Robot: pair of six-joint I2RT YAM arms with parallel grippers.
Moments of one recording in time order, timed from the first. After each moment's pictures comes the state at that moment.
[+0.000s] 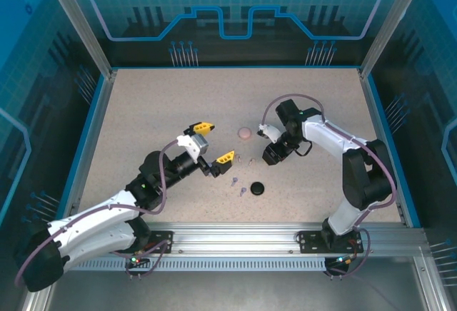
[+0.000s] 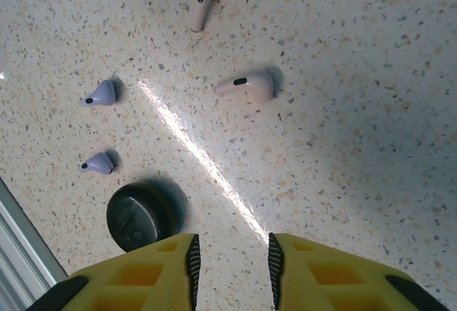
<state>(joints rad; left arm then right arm) -0.77 0.88 0.45 0.54 0.09 0.04 0.37 1.67 1.16 -0.93 -0.42 -0.34</state>
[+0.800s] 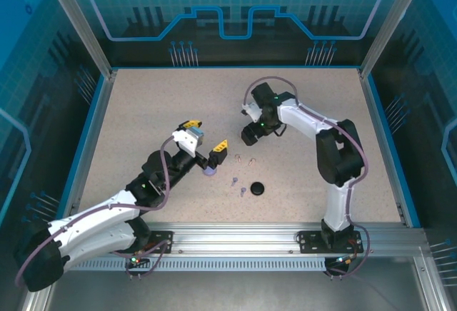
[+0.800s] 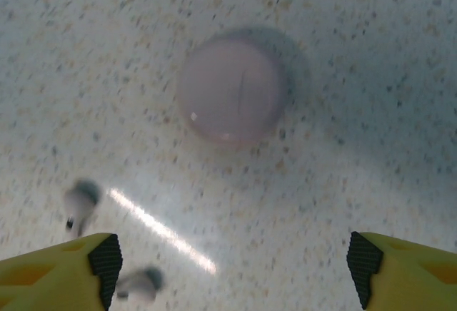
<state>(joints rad) -0.77 0.88 0.45 0.47 -0.17 -0.01 0.47 2.00 1.56 -0.85 -0.12 -0.15</state>
